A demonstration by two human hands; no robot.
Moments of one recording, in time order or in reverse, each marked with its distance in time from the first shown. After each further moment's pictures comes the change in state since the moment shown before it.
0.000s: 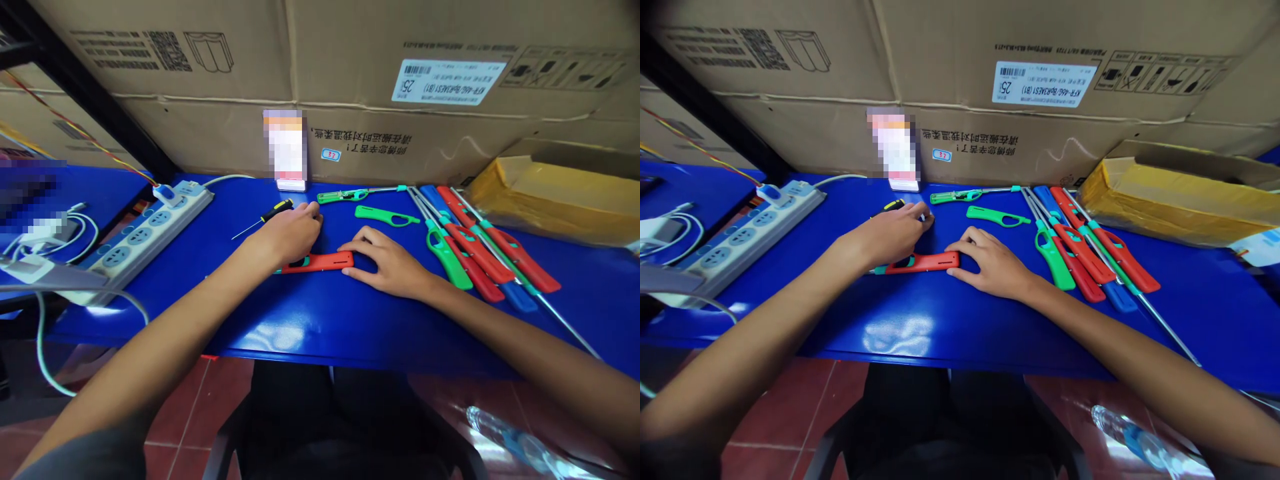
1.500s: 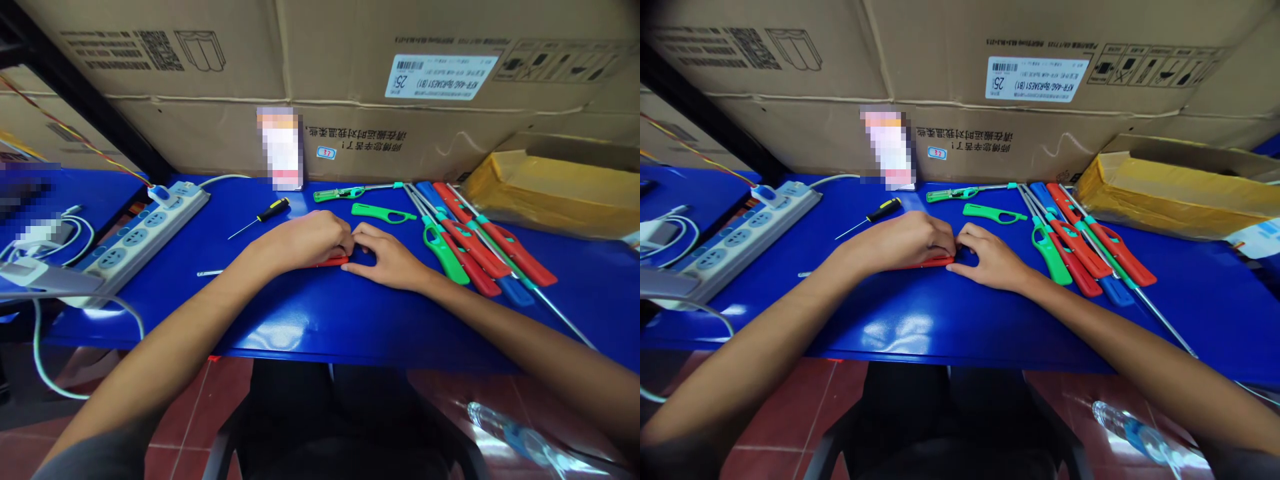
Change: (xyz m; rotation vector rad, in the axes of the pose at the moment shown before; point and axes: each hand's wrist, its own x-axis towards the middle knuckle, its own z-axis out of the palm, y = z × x) left_hand 0.008 0.006 -0.004 -0.536 0.279 0.495; right_hand 0.002 0.005 -0.002 0.124 0.014 0.062
